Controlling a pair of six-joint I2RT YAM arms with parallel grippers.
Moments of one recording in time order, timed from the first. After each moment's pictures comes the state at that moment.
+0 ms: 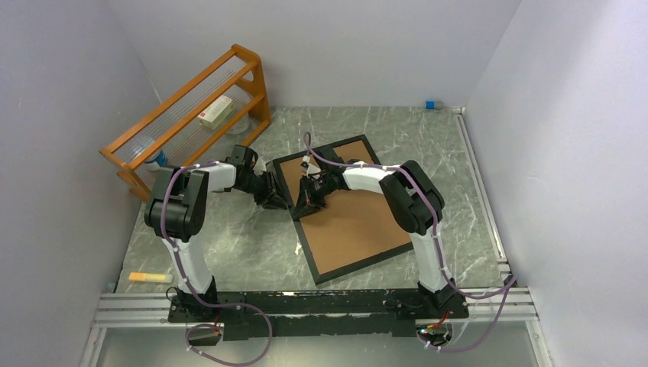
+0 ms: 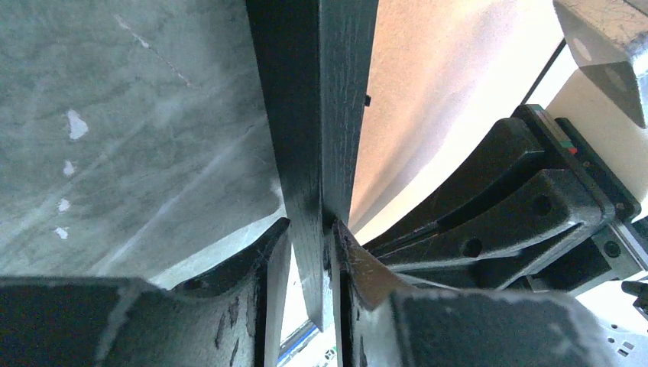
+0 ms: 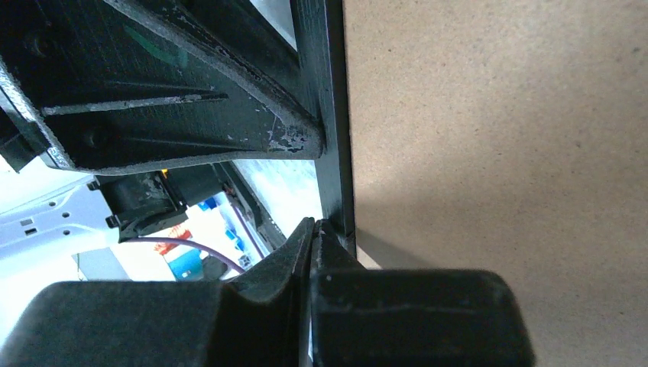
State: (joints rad) left arm -0.21 1.90 1.04 -0.34 0.71 -0.62; right arm 0.65 2.14 1.38 -0.27 -0.80 0.68
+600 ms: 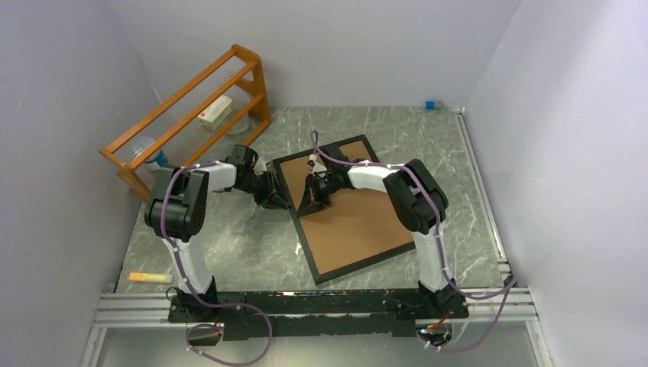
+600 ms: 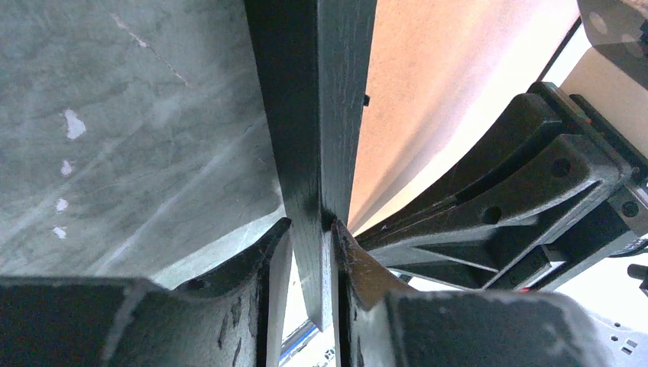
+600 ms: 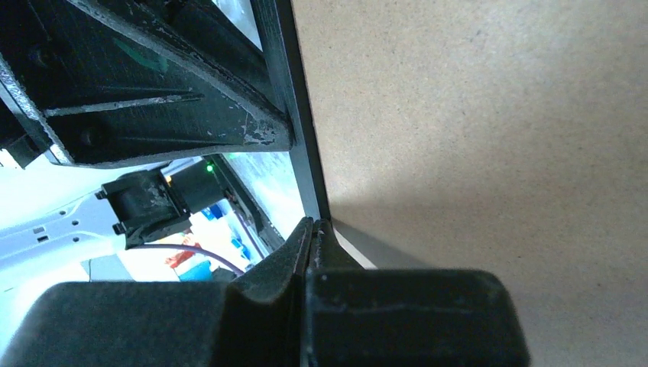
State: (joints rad) left arm -0.21 1.90 1.05 -0.35 0.71 -0.62; right arm 0.61 2.13 1.35 -0.26 -0.79 0.69
